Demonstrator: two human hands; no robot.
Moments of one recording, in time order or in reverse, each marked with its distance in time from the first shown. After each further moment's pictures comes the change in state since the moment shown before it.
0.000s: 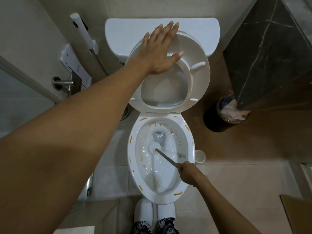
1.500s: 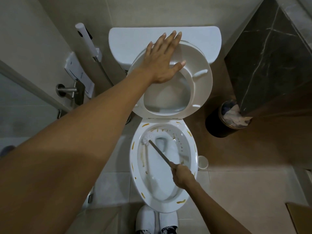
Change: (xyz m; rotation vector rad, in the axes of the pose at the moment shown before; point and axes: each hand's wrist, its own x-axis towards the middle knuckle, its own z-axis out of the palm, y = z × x) left_hand -0.001 -0.001 0.001 -0.007 0.011 0.018; right_hand 0.040 -0.019 0.032 0.074 0.184 -0.095
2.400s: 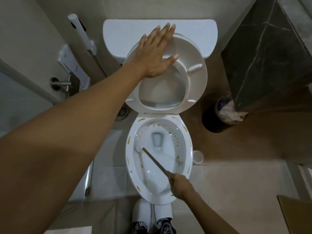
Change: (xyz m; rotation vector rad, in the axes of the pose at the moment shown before) left_hand -0.001 -0.003 0.001 0.009 0.009 0.018; right_hand -0.044 0.026 0.020 -0.038 -0.095 -0.075
